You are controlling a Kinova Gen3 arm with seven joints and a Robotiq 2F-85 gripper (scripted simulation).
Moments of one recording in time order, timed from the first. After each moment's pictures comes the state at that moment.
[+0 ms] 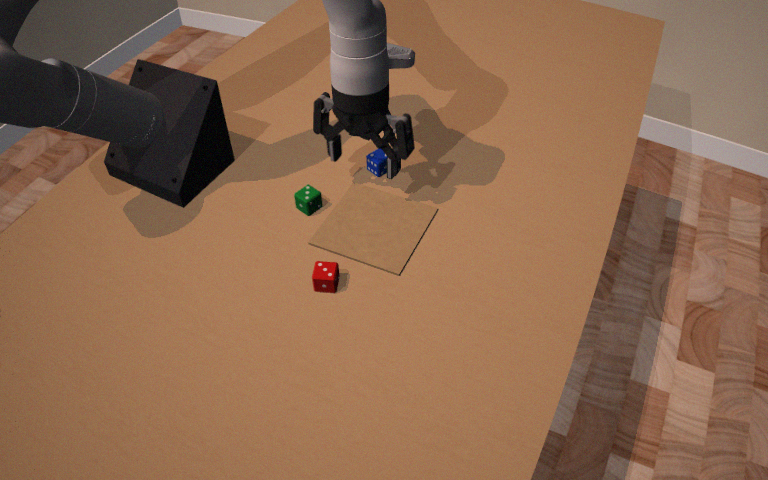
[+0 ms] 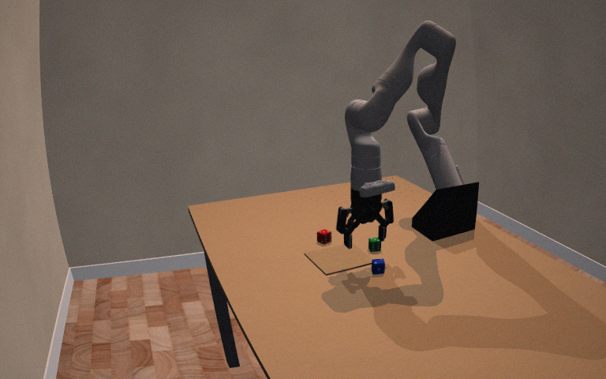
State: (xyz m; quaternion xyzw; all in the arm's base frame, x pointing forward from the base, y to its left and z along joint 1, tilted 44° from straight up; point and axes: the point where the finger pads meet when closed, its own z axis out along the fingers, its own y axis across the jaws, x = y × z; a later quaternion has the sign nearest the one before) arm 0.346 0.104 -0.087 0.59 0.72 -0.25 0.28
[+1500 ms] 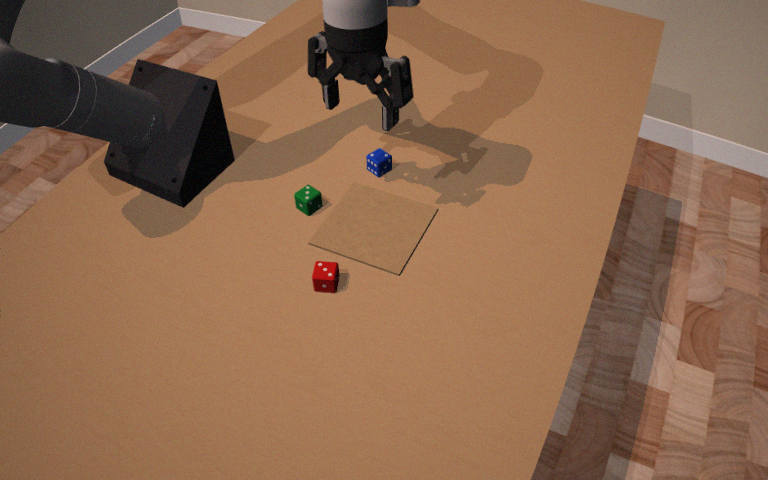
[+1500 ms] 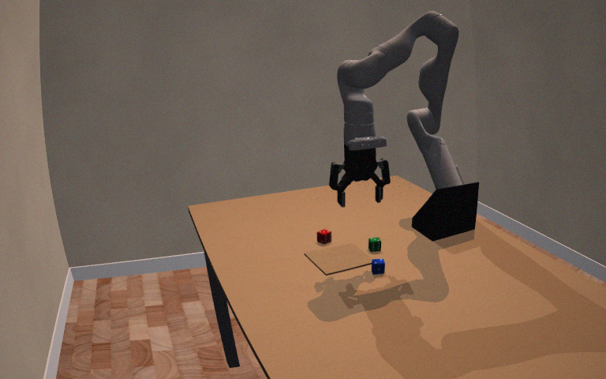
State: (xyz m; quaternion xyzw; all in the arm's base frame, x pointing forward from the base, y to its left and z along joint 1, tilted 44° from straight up) arm 0.345 0.164 -0.004 0.63 0.68 -0.23 0.30
